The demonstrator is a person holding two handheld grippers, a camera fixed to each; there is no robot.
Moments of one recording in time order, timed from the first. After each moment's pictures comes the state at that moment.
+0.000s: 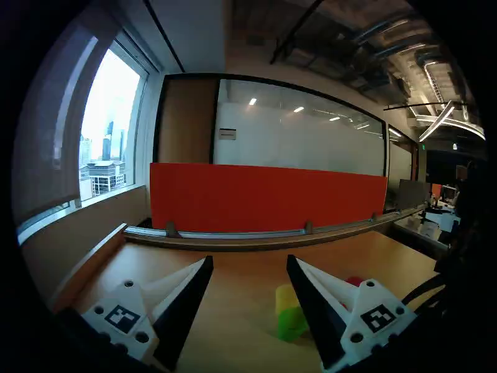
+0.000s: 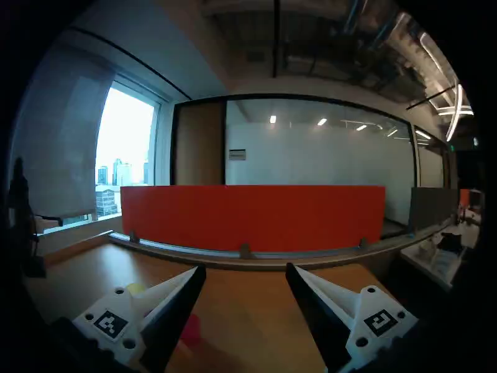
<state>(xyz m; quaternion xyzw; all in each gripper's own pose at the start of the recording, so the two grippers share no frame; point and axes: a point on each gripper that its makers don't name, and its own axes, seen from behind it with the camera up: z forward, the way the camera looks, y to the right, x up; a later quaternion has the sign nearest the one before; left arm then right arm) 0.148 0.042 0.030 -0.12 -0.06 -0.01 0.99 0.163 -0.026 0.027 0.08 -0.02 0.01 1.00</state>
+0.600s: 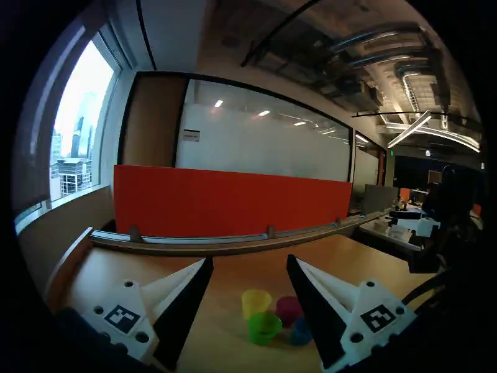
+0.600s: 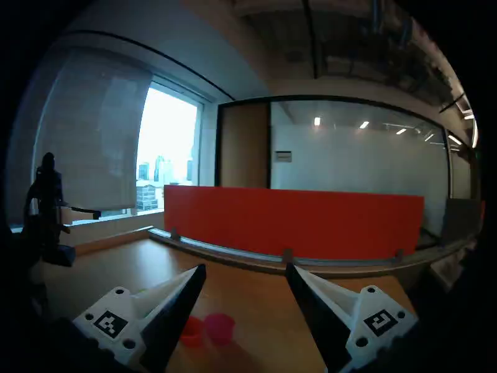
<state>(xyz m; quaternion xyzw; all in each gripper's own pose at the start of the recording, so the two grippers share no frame) 0.166 0.081 0.021 -0.23 -0.05 -0.03 0.97 0.176 -0.085 0.013 0.21 -0.03 -0.01 0.98</state>
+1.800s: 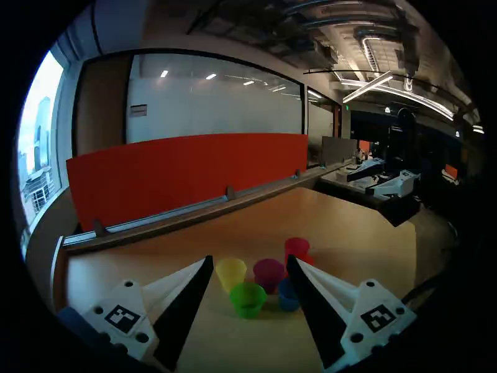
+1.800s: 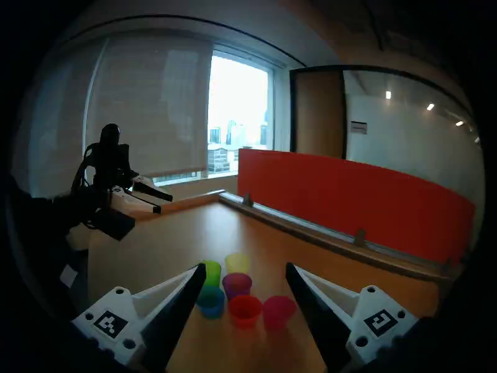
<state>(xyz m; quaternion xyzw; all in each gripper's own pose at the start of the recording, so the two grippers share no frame) 0.116 0.105 0.018 -0.36 -0.14 0.07 0.92 0.141 -0.164 -0.014 0.40 -0.12 -0.07 0.90</state>
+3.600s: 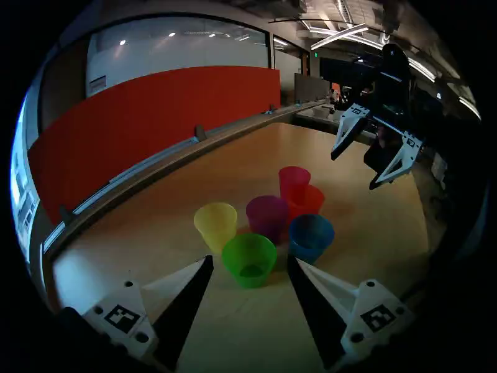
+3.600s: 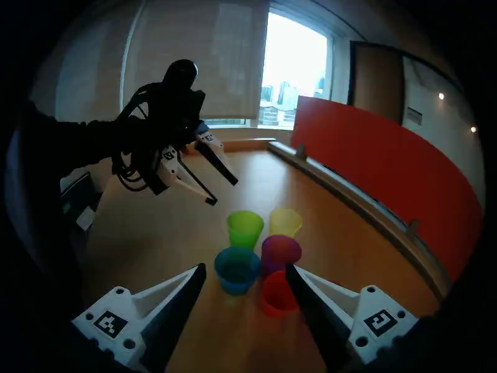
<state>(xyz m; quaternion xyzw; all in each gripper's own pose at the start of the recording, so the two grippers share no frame) -0.024 0.127 0.050 -0.43 -0.25 0.17 0.85 0.015 -0.241 -0.014 0.51 -0.21 -0.18 0.82</state>
